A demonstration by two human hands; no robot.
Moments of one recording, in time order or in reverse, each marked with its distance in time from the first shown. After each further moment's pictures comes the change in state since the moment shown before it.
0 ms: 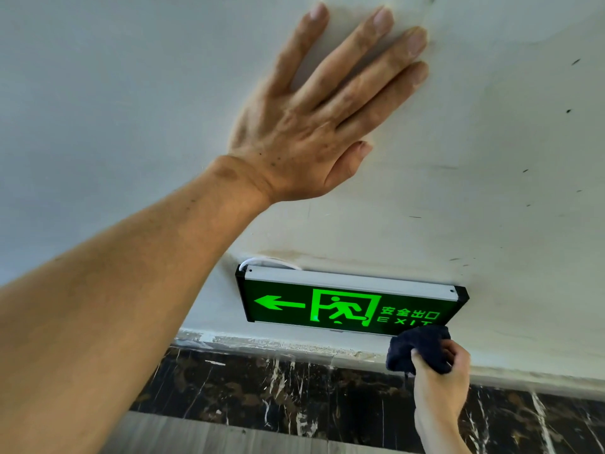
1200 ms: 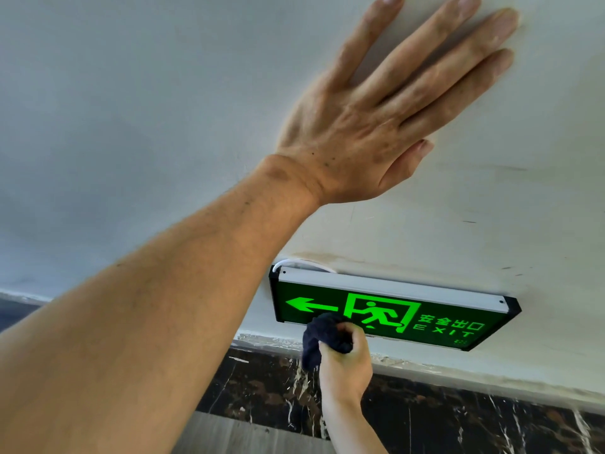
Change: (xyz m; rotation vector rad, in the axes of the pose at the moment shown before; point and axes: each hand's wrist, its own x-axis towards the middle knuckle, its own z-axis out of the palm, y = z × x) left_hand 0.004 0.000 -0.014 -0.062 -0.004 -0.007; right_hand -0.116 -0.011 0.125 -0.098 -0.310 0.069
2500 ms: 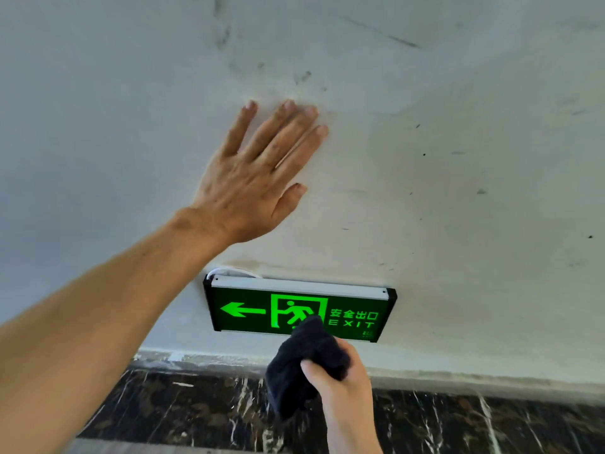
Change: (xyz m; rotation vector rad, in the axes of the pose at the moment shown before) left_hand -0.002 0.021 -0.045 -0.189 -0.252 -0.167; right_hand -0.034 -0.051 -0.149 0.269 -0.260 -0.061
